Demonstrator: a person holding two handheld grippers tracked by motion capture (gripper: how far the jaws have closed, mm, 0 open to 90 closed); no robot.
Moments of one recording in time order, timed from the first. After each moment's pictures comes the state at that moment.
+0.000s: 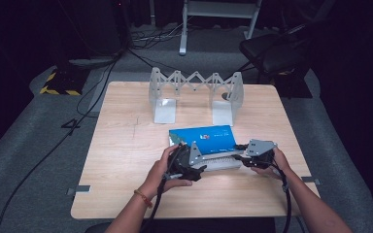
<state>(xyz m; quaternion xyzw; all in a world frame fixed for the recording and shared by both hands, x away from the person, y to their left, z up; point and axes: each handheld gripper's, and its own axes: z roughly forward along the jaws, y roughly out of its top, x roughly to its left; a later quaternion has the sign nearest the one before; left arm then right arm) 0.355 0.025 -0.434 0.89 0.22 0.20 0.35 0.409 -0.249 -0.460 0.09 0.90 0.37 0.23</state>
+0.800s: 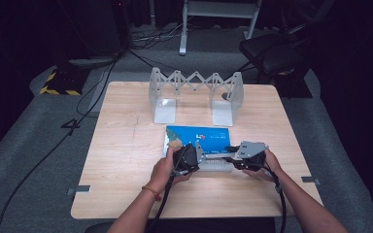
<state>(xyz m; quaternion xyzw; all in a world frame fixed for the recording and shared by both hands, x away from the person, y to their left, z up) 0.376 0.023 -0.463 0.90 0.22 0.26 0.29 0.405 -0.225 -0.461 0.09 0.89 0.39 0.21</state>
